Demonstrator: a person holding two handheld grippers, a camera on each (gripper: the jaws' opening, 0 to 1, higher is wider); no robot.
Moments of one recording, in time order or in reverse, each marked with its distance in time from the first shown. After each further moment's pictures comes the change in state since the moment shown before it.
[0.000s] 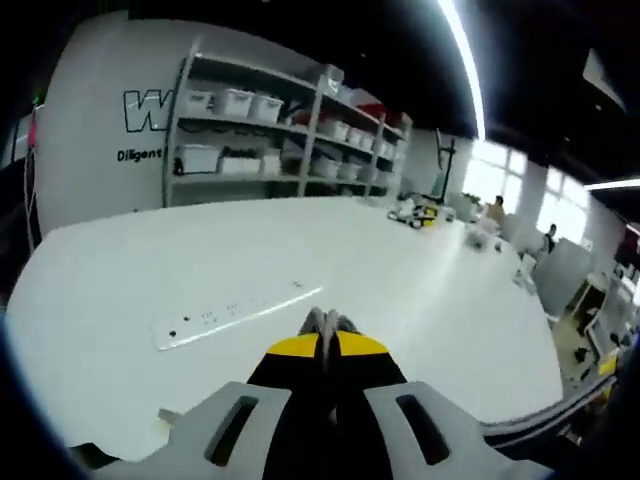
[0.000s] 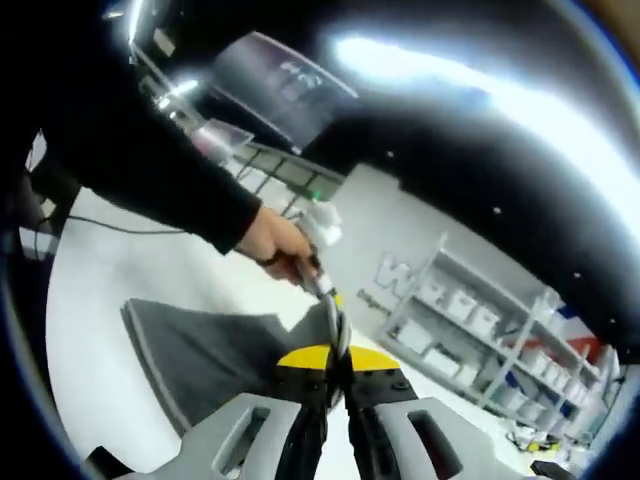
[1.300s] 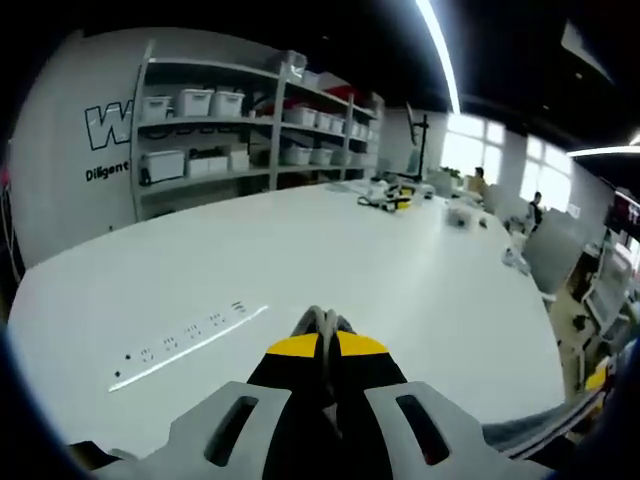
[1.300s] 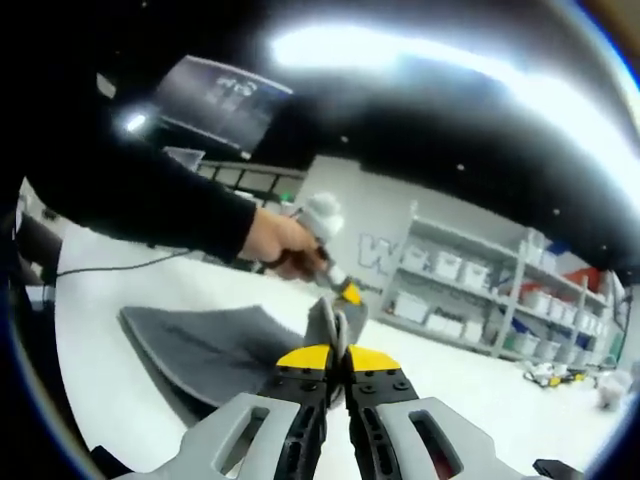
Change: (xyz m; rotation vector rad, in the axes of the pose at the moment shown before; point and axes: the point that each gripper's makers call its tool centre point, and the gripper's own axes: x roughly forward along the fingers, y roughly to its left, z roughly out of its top) left arm 0.074 -0.078 0.024 0.119 0.071 -0.078; right arm -0.034 -0.040 -0.048 0.251 0.032 -0.081
